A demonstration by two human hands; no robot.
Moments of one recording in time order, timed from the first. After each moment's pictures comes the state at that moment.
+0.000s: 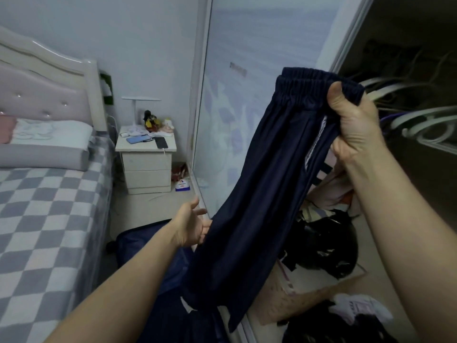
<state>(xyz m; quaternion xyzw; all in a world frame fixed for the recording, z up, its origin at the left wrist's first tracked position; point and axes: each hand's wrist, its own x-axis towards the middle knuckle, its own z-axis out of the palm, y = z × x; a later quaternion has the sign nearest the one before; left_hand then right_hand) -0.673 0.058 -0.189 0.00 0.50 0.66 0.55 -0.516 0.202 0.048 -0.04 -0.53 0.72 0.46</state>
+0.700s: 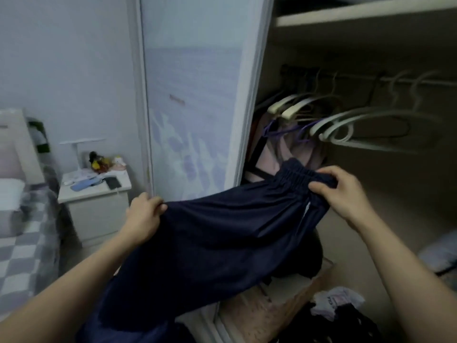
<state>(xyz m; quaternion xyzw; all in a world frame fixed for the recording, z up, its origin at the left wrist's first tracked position) -0.686 0.077 -0.103 0.43 0.85 0.31 0.00 -0.377 0.267 -0.010 -0.41 -0.78 0.27 0.39</state>
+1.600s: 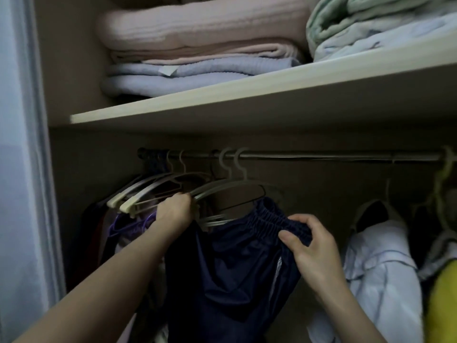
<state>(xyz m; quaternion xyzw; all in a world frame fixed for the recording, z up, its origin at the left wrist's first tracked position) -0.433 0.444 0.085 0.60 0.76 0.21 -0.15 -0.180 0.387 0.036 -0.39 -0.64 0.23 0.62</state>
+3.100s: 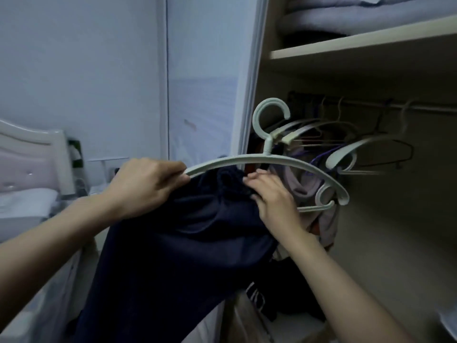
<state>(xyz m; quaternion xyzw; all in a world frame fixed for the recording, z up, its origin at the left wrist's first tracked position) -0.610 0.081 0.034 0.58 0.72 0.24 -0.29 -0.452 0.284 -0.017 -0.08 -0.87 -0.01 0.48</state>
